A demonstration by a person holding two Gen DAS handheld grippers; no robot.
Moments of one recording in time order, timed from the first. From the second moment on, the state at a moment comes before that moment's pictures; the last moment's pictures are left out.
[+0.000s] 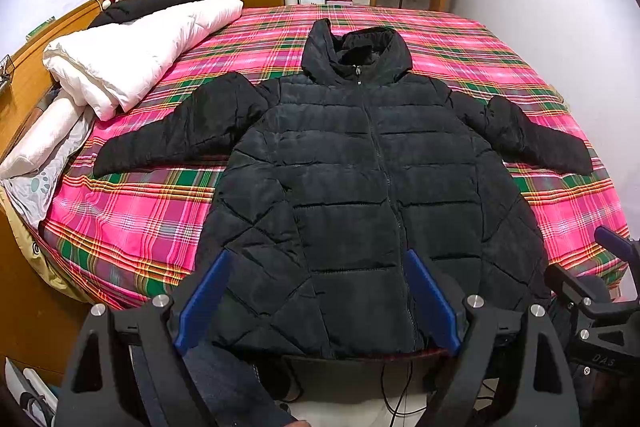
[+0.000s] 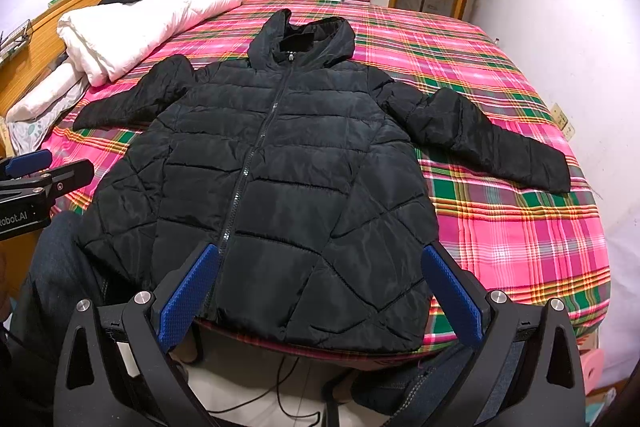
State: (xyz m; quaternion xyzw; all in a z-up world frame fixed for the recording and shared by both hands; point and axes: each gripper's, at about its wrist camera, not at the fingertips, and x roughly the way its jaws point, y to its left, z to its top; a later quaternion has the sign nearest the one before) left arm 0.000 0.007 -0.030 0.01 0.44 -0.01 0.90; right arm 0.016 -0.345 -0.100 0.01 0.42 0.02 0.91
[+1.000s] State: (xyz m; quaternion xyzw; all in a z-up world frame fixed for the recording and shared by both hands) left arm 0.025 0.015 -0.054 0.02 0.46 0.00 0.89; right arm 0.037 -0.345 -0.114 0.01 0.44 0.03 0.90
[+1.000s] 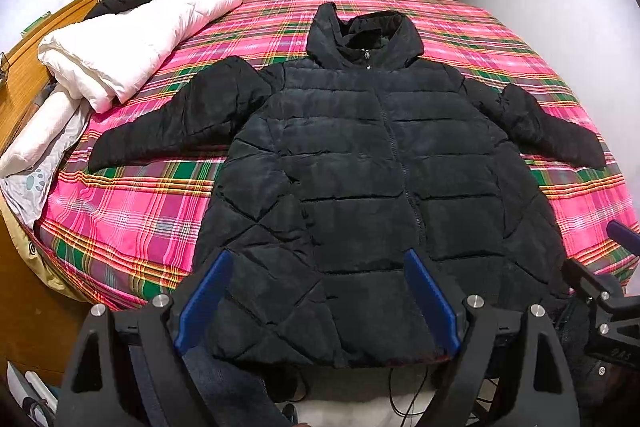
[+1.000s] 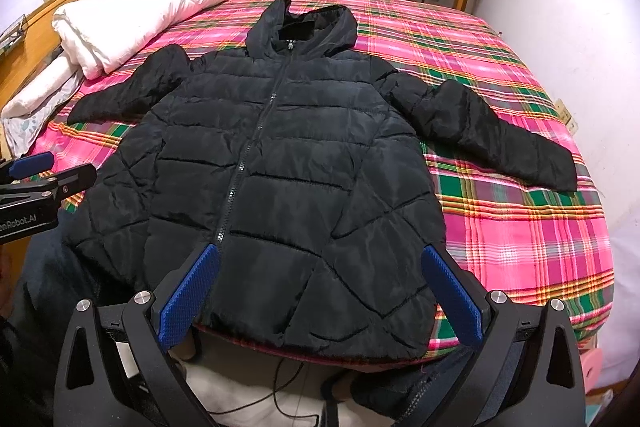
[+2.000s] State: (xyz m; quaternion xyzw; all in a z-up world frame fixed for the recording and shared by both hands) left arm 0.225 0.276 -0.173 -0.18 0.48 0.16 0.84; right arm 0.222 -0.296 -0.175 -0.01 0.48 0.06 0.88
